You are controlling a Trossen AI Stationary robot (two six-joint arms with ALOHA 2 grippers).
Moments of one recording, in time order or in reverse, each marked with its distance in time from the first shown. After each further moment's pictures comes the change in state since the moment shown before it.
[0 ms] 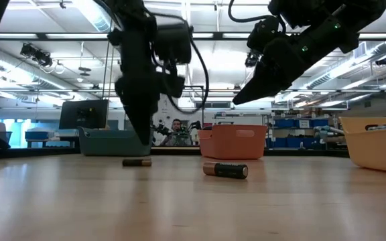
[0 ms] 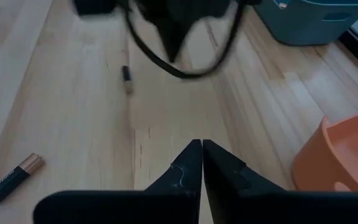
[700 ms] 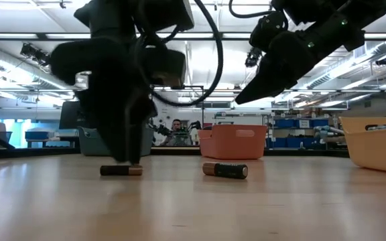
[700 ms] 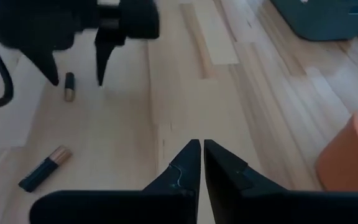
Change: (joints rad) left arm -0.354 0.070 -0.001 0.154 0.042 -0.209; right arm 0.044 0.000 0.000 -0.012 -0.011 0.039
